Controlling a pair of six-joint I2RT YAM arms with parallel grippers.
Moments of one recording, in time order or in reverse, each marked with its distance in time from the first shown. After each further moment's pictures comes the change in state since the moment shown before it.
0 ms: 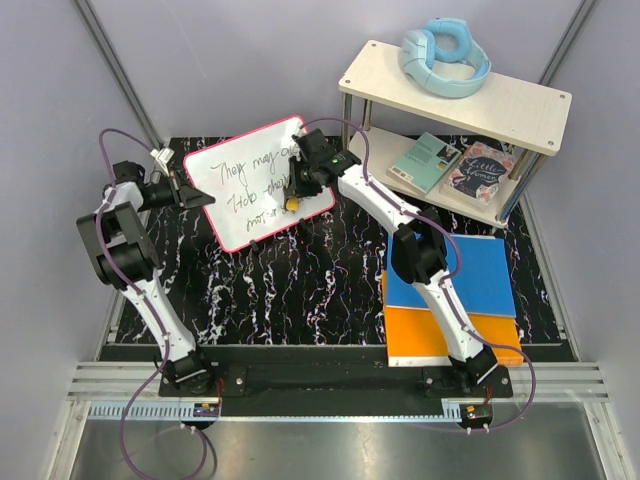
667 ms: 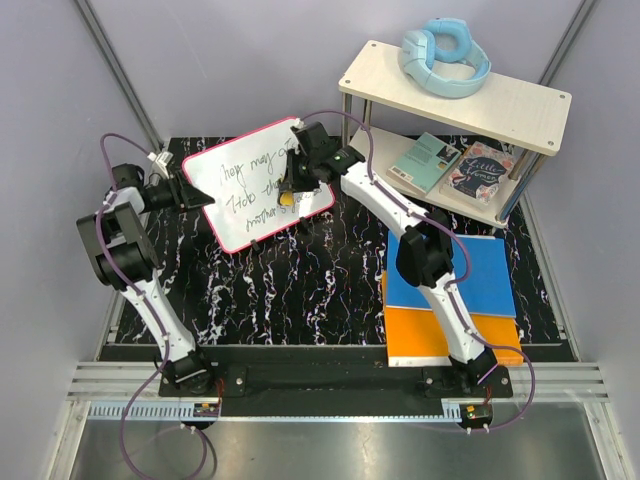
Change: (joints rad) left arm 0.013 -0.013 -0.072 0.133 -0.055 -0.103; right arm 0.022 -0.097 -0.056 0.012 -0.013 0.064
